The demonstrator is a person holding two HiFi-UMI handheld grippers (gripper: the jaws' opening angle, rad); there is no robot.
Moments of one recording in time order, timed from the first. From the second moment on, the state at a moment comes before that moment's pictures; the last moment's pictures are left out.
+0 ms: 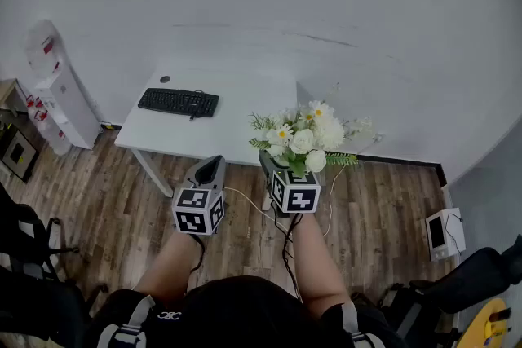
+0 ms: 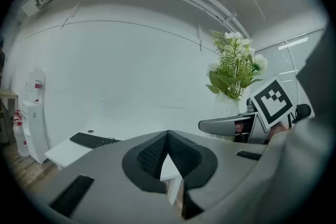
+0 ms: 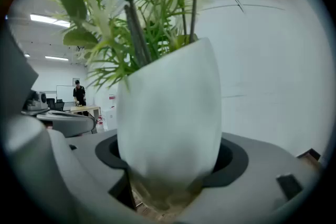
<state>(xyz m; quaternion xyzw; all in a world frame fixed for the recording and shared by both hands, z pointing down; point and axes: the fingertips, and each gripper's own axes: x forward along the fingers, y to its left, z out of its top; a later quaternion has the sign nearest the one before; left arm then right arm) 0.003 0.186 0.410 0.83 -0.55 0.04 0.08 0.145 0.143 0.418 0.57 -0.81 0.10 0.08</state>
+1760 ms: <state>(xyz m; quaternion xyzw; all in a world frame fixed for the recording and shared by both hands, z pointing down) -0.141 0.131 0.438 0.82 -0.57 0.06 0.07 0.038 0.086 0.472 0.59 -0.79 0.13 0.10</state>
